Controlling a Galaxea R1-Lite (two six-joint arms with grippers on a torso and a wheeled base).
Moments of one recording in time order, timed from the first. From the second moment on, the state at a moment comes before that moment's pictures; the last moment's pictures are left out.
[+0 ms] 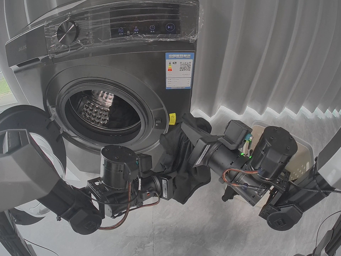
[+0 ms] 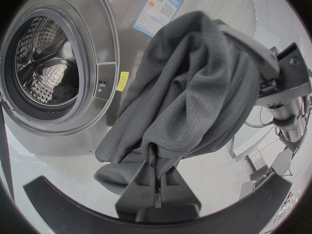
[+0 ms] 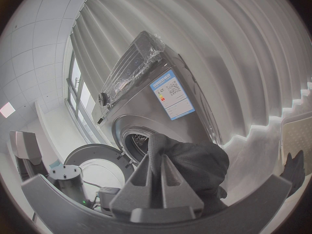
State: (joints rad) left arm -0.71 1.96 -0.64 -1.00 -0.01 -0.30; right arm 0.84 1.94 -0.71 -1.41 -0.19 0.36
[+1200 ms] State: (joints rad) left arm -0.81 1.82 -0.45 -1.37 0.02 -0.29; right arm 0.66 1.93 -0.44 -1.47 -0.18 0.32
